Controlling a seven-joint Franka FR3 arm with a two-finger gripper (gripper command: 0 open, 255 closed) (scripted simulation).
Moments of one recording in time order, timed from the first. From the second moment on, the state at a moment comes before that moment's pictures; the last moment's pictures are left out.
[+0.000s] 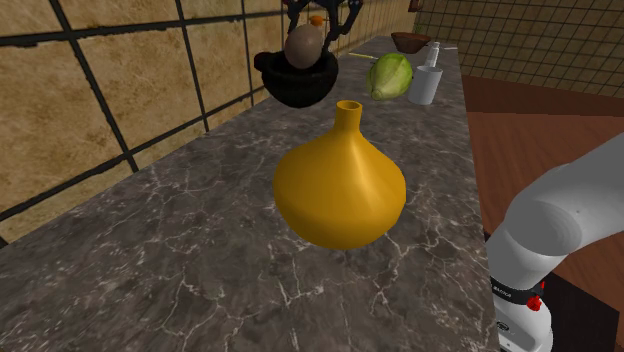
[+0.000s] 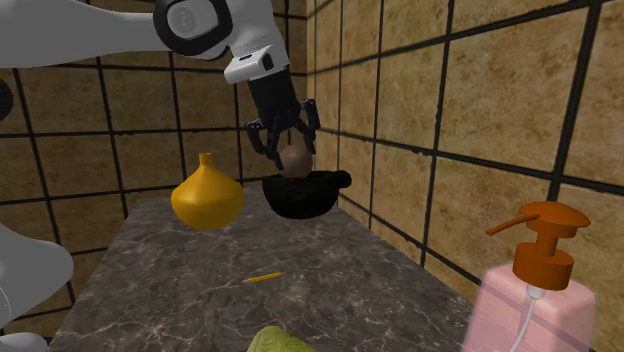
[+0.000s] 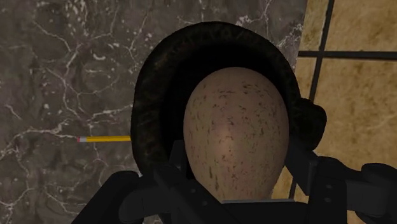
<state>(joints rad) -0.12 -0.37 0.36 -1.87 0.25 1.84 1.20</state>
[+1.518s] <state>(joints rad) -0.10 -0.41 0.37 -2.06 0.27 1.99 1.17</state>
